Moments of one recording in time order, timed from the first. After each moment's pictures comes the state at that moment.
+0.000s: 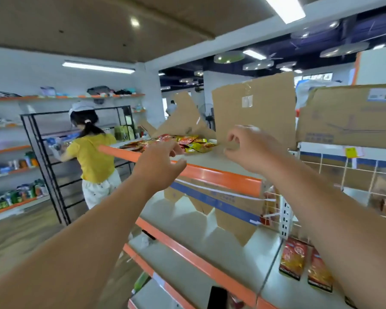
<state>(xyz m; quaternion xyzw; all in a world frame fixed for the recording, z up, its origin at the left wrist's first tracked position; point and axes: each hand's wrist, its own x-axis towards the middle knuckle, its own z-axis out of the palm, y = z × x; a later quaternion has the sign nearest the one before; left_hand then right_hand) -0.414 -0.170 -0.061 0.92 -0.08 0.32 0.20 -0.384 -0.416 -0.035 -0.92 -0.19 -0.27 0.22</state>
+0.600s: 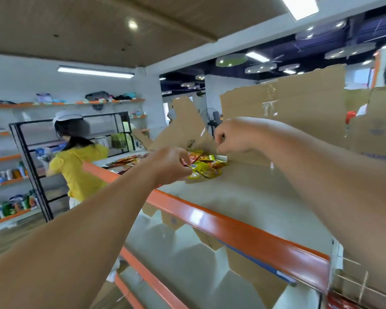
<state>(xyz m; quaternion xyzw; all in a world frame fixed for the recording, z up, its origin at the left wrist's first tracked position) -0.223 -0.141 -0.020 0.98 -0.05 0.16 0.12 -0.193 -0.355 0.035 -0.96 -0.25 -0.11 0.06</state>
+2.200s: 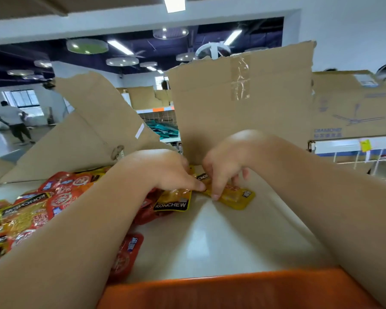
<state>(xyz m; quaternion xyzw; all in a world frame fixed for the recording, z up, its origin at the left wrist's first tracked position) -0.049 -0.152 -0.018 0.94 -0.35 -0.03 -0.05 -0.104 -0.295 -0.010 -0.98 0.09 0.20 0.03</state>
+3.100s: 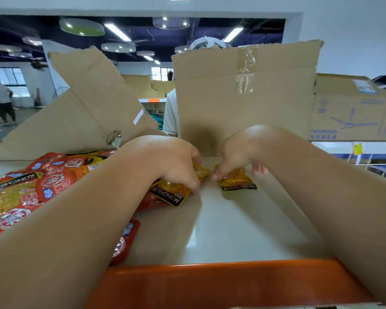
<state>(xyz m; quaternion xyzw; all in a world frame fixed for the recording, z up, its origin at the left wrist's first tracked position) -0.060 -0.153 -0.020 0.91 -0.40 -0.02 -0.04 -0.108 -0.312 -0.016 -0.97 0.19 0.14 -0.04</state>
